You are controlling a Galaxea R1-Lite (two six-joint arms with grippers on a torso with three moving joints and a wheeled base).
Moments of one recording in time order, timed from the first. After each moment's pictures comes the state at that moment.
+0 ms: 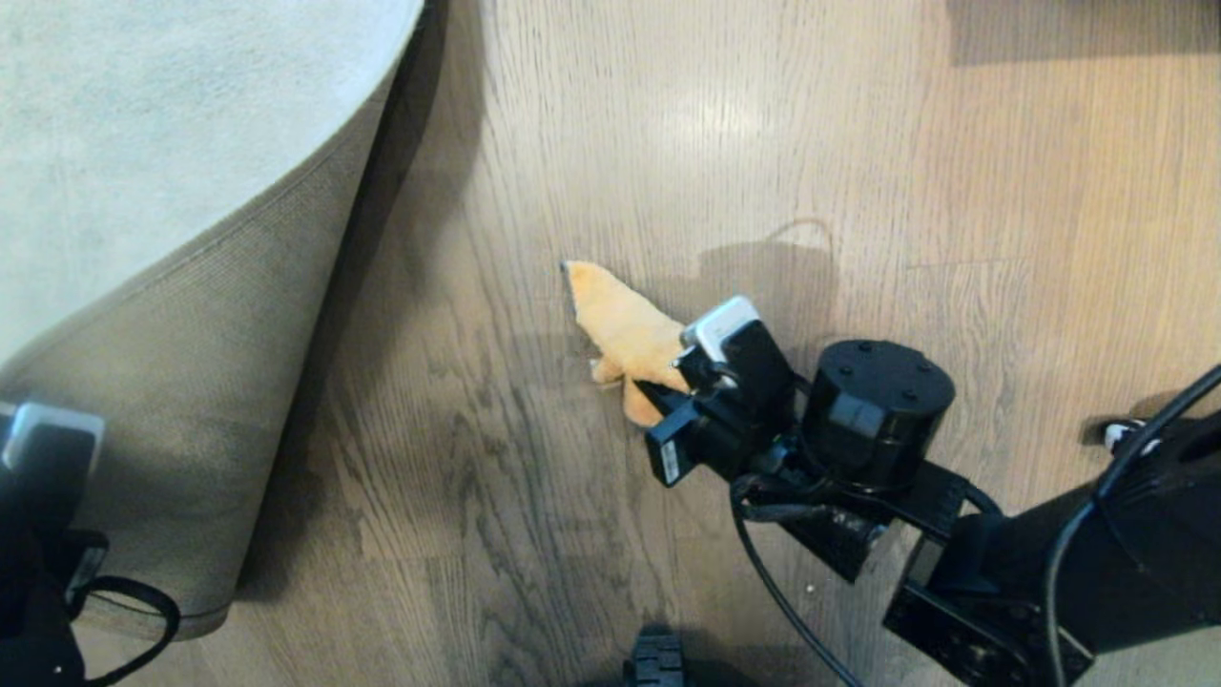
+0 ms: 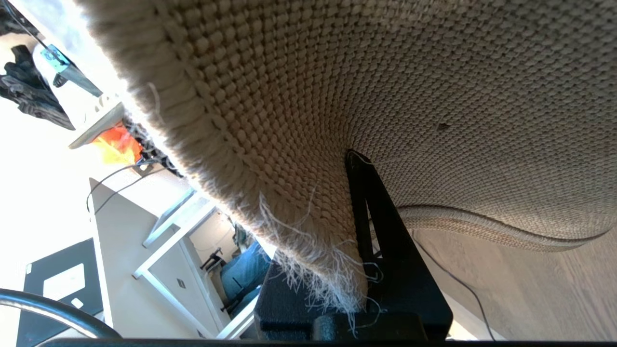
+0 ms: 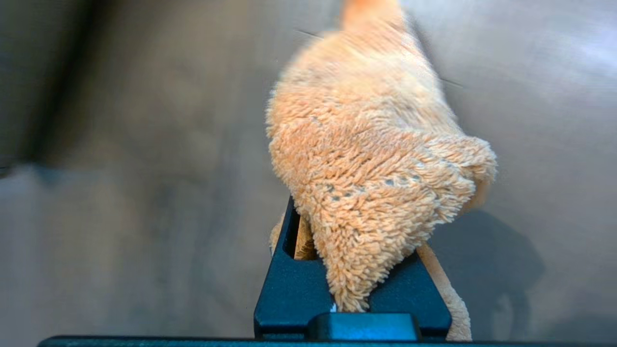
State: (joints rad) left arm -0.03 1.33 -0.17 -0.89 1.01 0.59; right arm 0.84 1.92 -0.78 -1.19 -0.18 -0.25
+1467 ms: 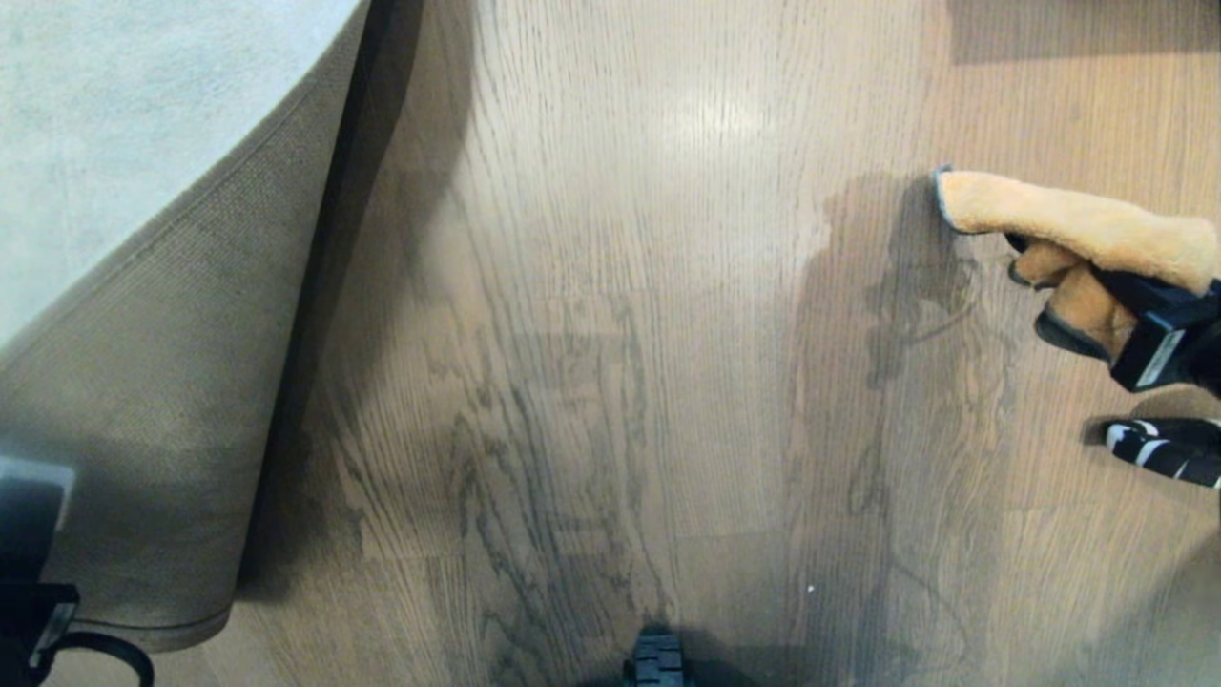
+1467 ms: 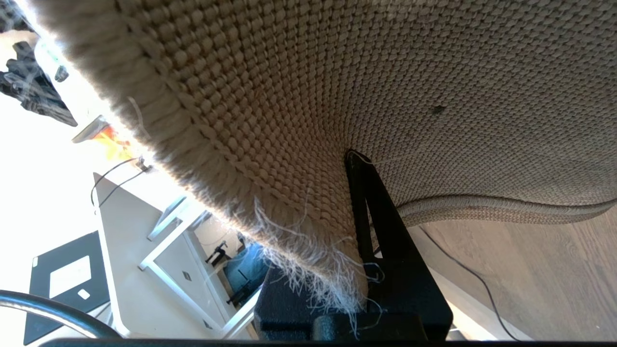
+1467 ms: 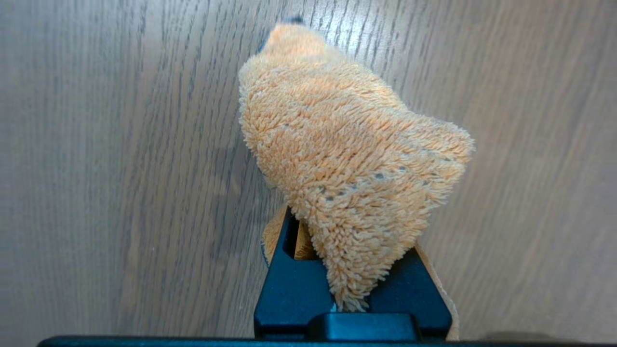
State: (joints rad) left arm -0.02 1.23 -0.06 -0.88 1.01 0.59; right arm 0.16 1.20 -0.48 -0.90 -0.09 -0.28
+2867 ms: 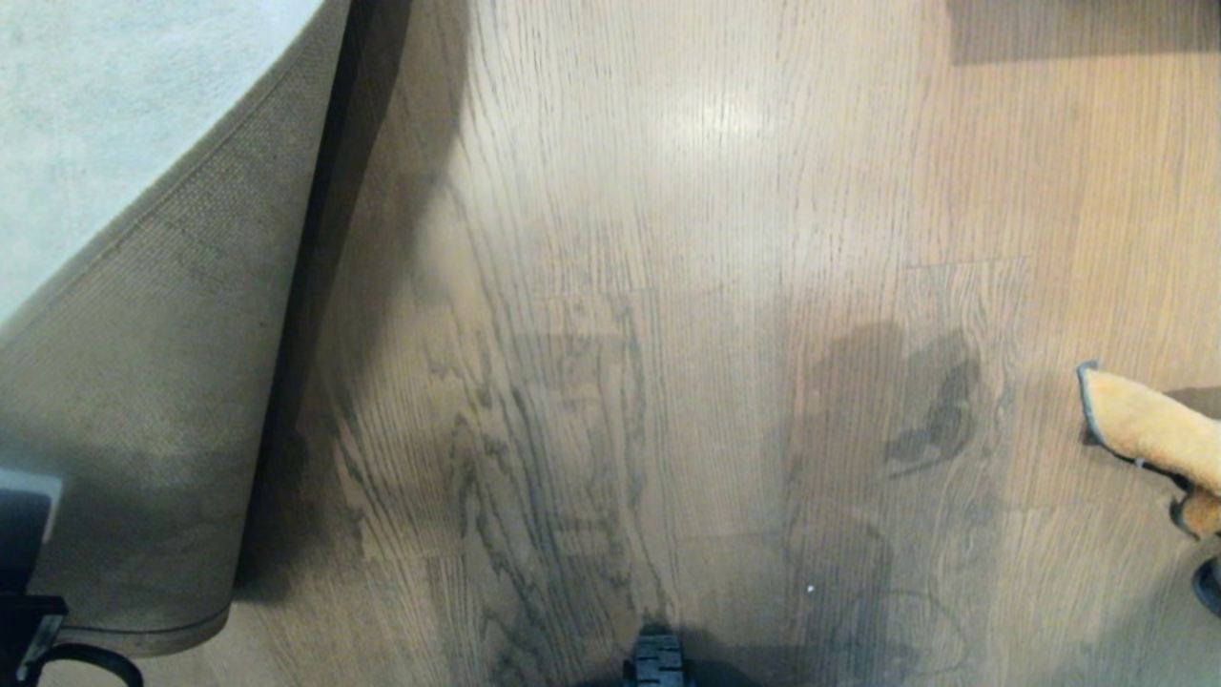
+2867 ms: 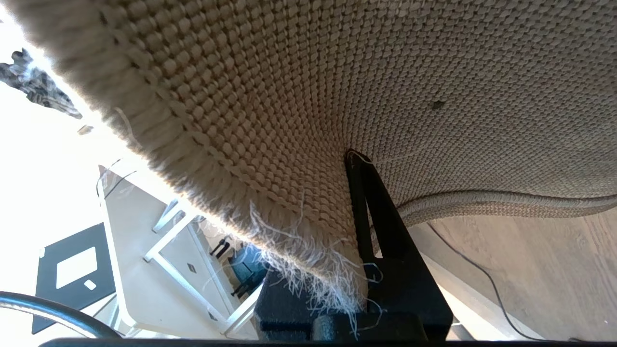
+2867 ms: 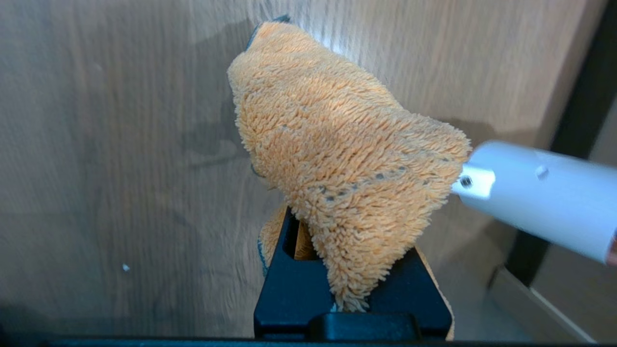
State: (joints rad) left arm 0.01 1.21 -0.04 -0.88 1.00 0.60; right arm 0.06 0.56 -0.01 -0.63 -0.21 -0.23
